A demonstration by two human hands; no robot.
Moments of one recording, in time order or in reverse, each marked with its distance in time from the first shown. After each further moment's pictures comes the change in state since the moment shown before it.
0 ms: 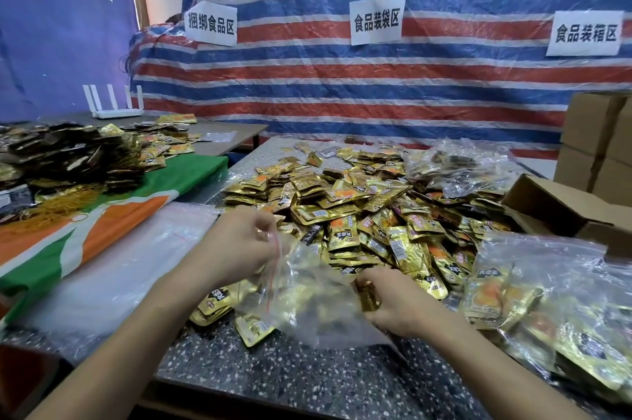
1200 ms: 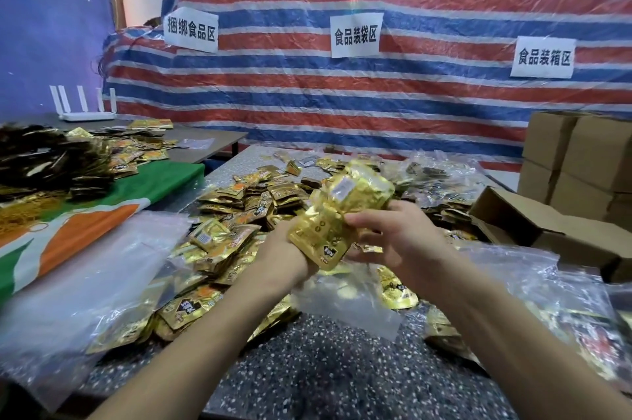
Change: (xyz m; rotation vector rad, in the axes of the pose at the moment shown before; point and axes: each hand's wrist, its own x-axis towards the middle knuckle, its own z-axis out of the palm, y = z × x) left_hand 0.049 0.040 0.083 0.000 -0.077 -0.213; right_hand -0.040 -0.067 -0.122 1.349 0.232 0.113
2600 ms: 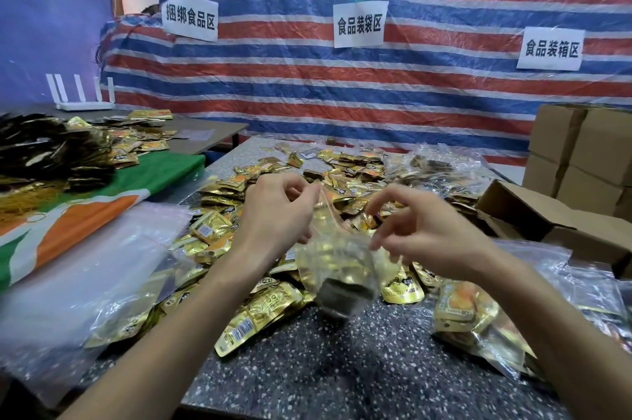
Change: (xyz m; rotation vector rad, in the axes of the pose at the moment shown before) left_hand -0.018 0.005 -0.038 -0.428 0.311 0.341; right_hand -0.003 -0.009 -0.037 -0.871 -0.156 -0.239
